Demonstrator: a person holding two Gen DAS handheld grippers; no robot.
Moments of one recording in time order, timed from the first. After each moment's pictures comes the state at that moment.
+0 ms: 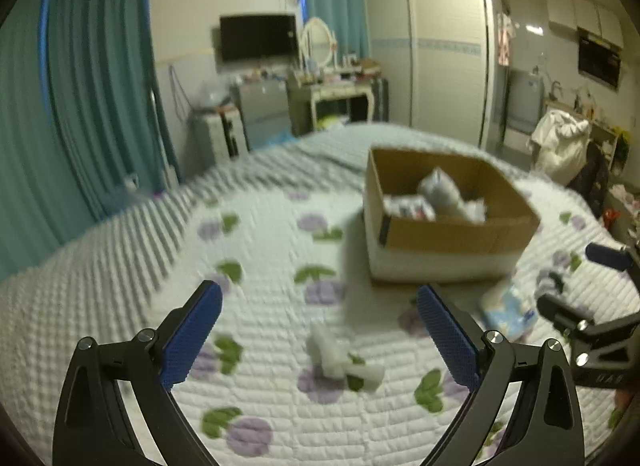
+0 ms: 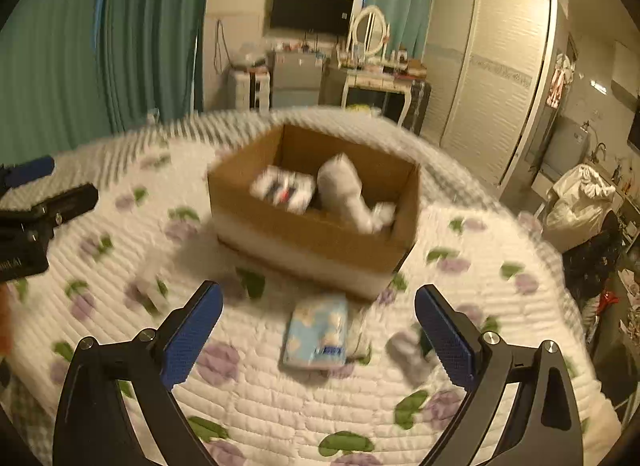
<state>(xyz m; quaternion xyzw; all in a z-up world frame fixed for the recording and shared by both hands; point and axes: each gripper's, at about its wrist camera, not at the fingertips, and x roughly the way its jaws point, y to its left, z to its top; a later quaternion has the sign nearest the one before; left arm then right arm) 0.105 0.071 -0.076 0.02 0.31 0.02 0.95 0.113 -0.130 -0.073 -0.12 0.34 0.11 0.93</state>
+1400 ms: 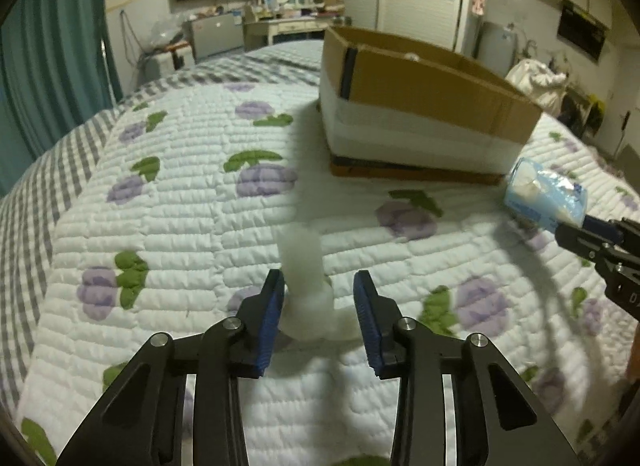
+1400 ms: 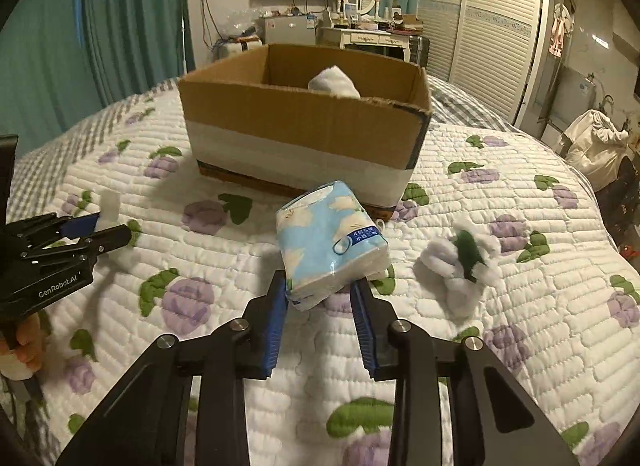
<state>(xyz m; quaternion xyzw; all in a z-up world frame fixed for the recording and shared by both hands) 0.107 0.062 -0.155 0.01 0.40 -0.06 0.91 0.109 -0.158 -0.137 -0.06 0.39 0.12 0.91</state>
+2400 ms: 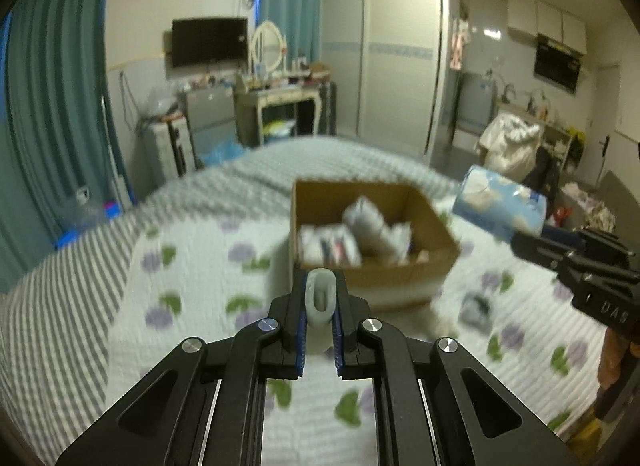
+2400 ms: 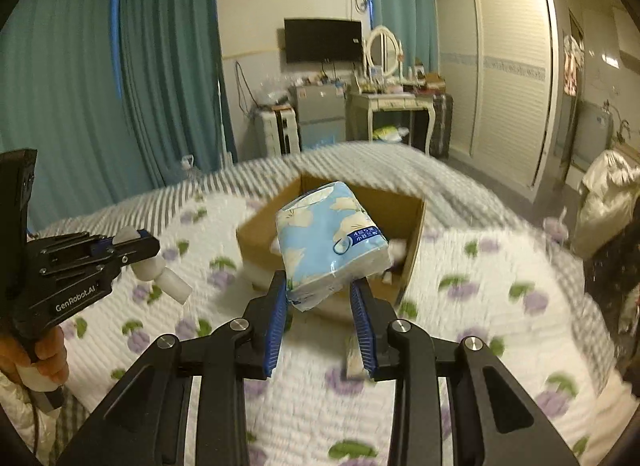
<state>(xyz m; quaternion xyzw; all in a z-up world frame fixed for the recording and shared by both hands) 0.110 0.030 0.007 0.01 0.29 -0.08 0.95 0.107 -0.175 0.010 -0.03 0.29 0.19 0.94</state>
